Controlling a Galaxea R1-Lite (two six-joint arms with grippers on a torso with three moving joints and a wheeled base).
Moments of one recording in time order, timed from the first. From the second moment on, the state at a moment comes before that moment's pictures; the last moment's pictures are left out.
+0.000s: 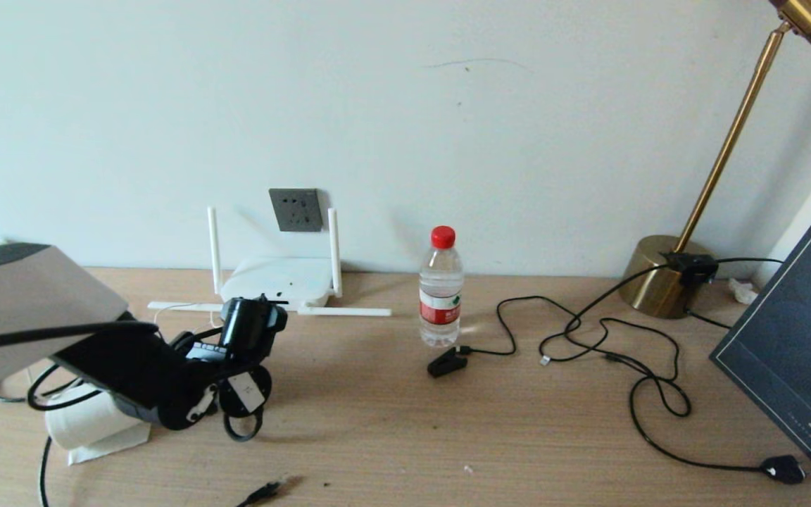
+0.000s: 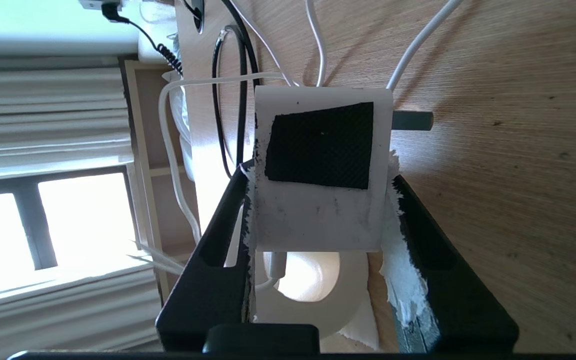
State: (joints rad) left arm -0.31 2.07 -0.85 -0.47 1.16 0.56; right arm 0.00 0.00 0.00 0.00 -0.01 0.01
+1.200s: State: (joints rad) left arm -0.34 2.10 -0.85 -0.48 1.17 0.56; right arm 0.00 0.00 0.00 0.00 -0.01 0.01
